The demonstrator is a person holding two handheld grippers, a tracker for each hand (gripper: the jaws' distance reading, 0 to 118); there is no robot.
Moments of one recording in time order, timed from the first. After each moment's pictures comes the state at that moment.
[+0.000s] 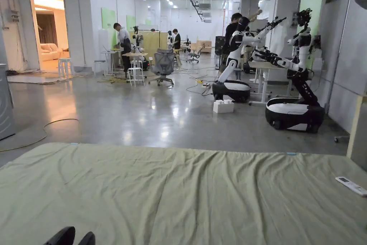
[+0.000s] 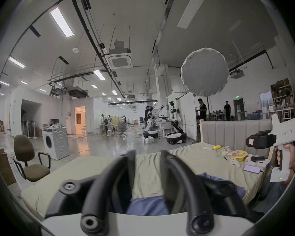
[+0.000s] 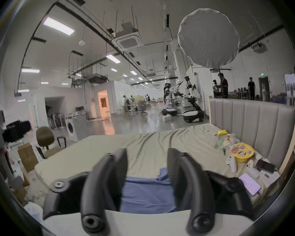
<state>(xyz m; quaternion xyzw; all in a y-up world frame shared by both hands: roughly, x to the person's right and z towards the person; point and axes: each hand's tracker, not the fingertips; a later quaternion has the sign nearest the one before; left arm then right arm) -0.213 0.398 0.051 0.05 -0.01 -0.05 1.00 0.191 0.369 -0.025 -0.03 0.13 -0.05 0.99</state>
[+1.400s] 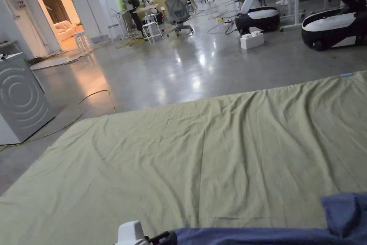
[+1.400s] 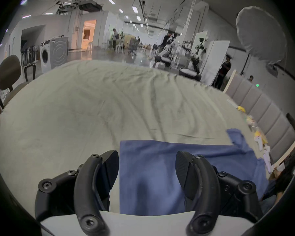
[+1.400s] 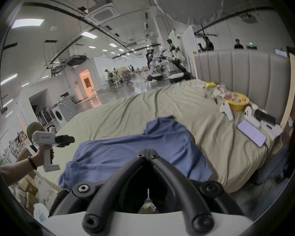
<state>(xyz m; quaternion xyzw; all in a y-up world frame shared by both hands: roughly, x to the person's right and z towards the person) -0.332 0.162 -0.288 -0.35 0.01 0.10 0.93 0.208 0.242 -0.060 -0.23 0.06 -0.11 0.96</state>
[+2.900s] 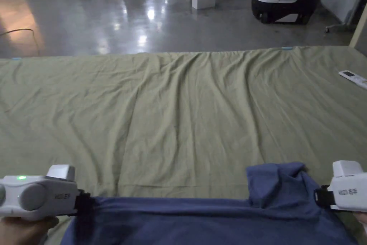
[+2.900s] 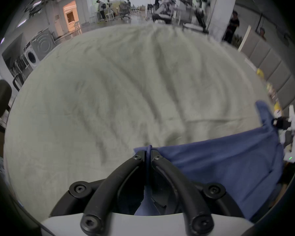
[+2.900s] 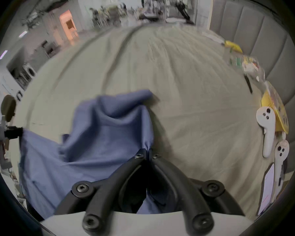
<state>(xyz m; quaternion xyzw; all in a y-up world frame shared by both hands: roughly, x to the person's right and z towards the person) -0.322 0.162 -0.377 -0.48 -0.01 0.05 0.88 0.262 0.155 -0.406 -0.46 0.07 -0.01 0.89</state>
